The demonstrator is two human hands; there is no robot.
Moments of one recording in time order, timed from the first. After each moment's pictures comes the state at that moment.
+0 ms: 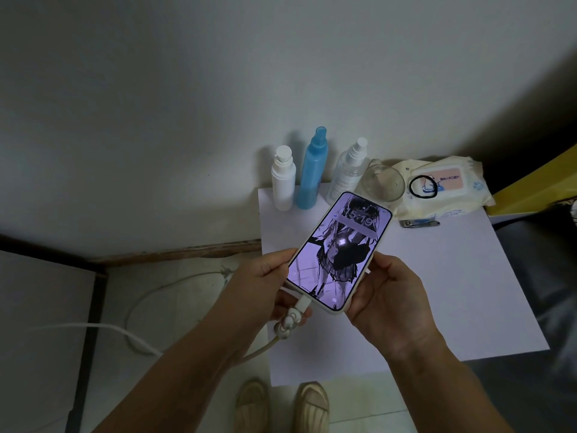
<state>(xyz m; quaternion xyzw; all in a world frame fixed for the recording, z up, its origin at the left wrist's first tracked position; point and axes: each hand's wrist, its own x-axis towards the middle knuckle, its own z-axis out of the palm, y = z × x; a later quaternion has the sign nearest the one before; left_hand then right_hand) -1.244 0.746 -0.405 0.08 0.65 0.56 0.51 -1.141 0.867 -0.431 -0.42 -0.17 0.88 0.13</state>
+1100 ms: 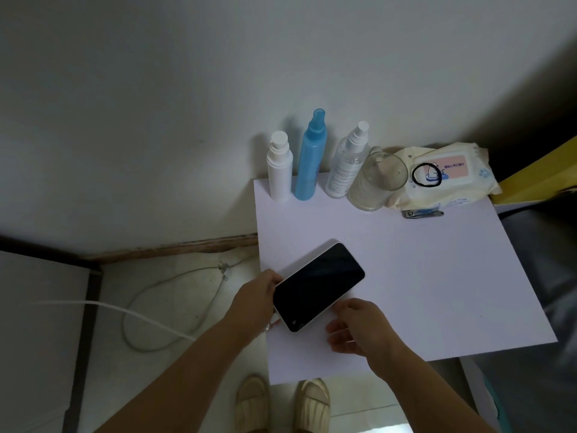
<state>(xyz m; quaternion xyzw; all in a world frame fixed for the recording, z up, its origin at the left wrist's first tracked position) -1.247 0.734 -0.527 0.17 0.82 0.33 0.44 -1.115 0.852 -0.503 -0.57 -0.50 0.63 -0.15</state>
